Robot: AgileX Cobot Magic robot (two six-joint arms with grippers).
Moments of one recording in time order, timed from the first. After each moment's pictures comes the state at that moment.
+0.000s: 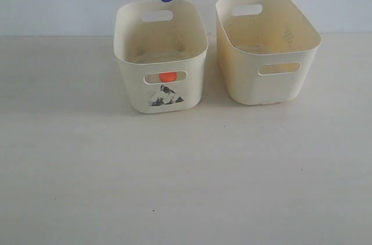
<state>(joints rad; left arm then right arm) -0.04 0.00 0.00 0.21 0.34 -0.03 0.34 2.21 -2.35 0.49 1.15 -0.18</state>
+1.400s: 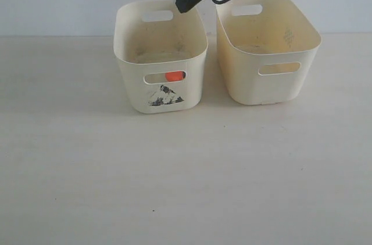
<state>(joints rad) -0.04 0.00 0.00 0.21 0.34 -0.03 0.36 2.07 -2.12 0.34 1.22 -0.20</state>
